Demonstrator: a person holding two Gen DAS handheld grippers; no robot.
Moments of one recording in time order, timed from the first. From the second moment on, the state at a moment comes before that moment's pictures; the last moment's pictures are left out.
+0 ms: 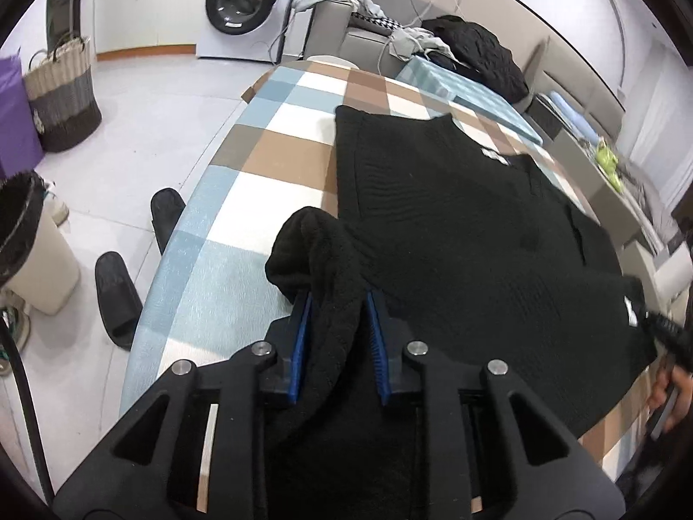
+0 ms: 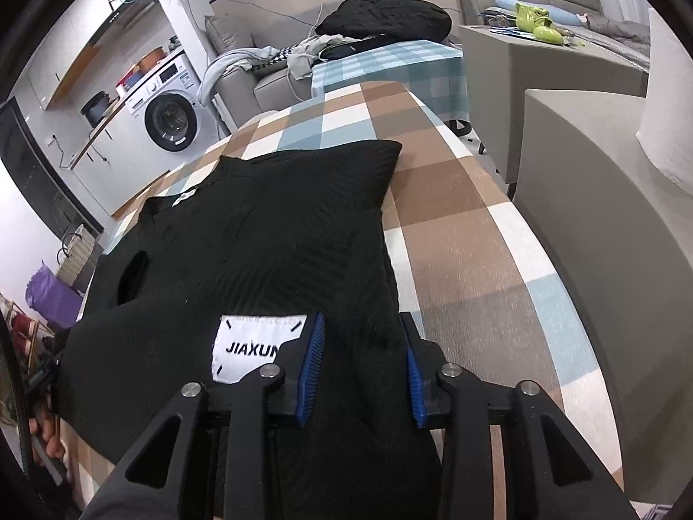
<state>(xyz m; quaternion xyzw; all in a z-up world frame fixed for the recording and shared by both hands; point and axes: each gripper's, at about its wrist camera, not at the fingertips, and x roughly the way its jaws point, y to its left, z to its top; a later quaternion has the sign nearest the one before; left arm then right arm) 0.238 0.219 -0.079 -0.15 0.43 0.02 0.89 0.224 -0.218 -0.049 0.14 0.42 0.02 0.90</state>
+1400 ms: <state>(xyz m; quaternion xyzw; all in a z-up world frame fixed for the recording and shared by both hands) 0.081 0.226 -0.058 -0.19 0.41 0.08 0.89 0.115 -0.243 -0.039 0.19 0.41 0.03 0.89</state>
